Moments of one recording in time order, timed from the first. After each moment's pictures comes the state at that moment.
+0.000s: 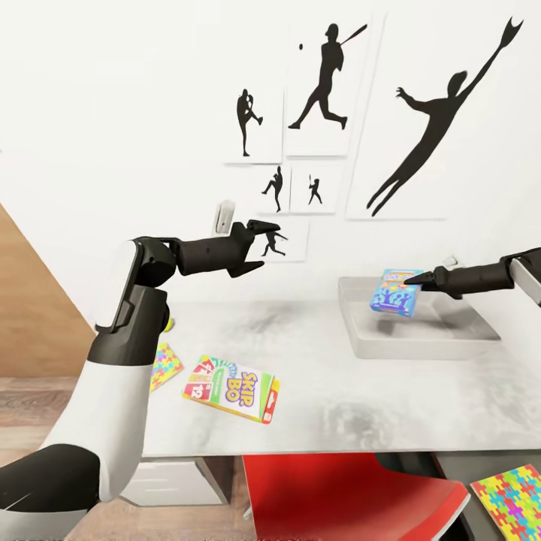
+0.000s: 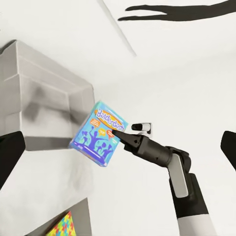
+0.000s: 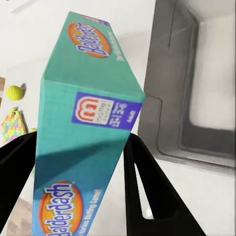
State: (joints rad) left arm -1.06 -0.10 -0.11 -1.45 1.89 0.88 0.87; right arm -1.47 -0.58 0.55 -0.31 -0.48 0.95 1.02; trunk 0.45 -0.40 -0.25
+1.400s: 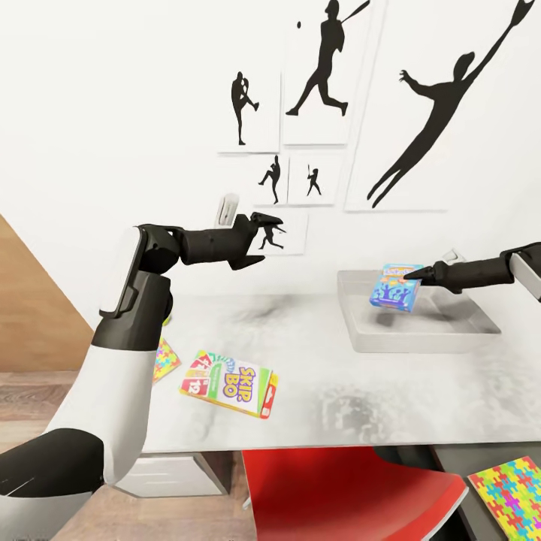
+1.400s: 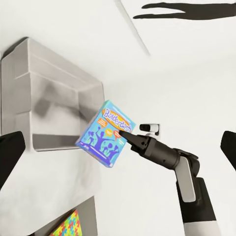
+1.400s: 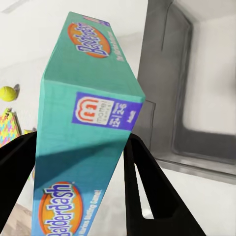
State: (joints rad) left arm -1.12 -0.11 -0.12 -1.40 1.89 0.88 0.91; right arm -1.49 -0.58 0.55 -0.32 -0.48 0.94 1.01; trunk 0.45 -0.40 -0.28
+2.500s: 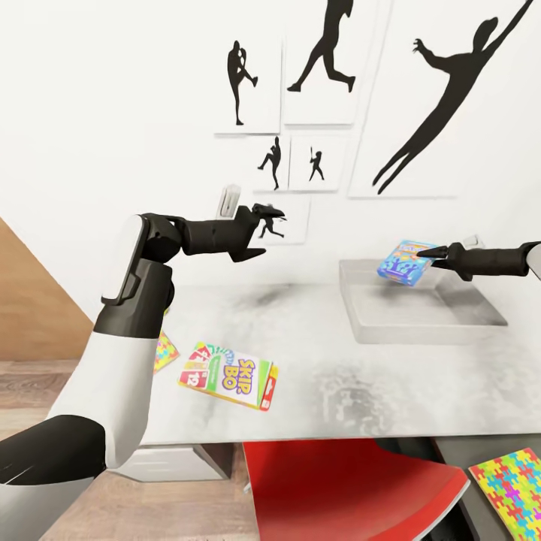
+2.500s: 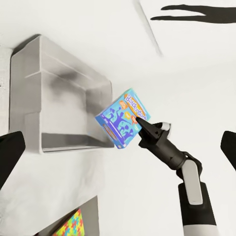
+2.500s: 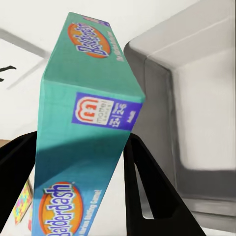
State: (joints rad) left arm -1.17 -0.11 -0.12 -1.35 1.89 0.88 0.91; right arm -1.49 -0.57 0.21 -0.32 -0.52 0.95 0.77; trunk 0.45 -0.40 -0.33
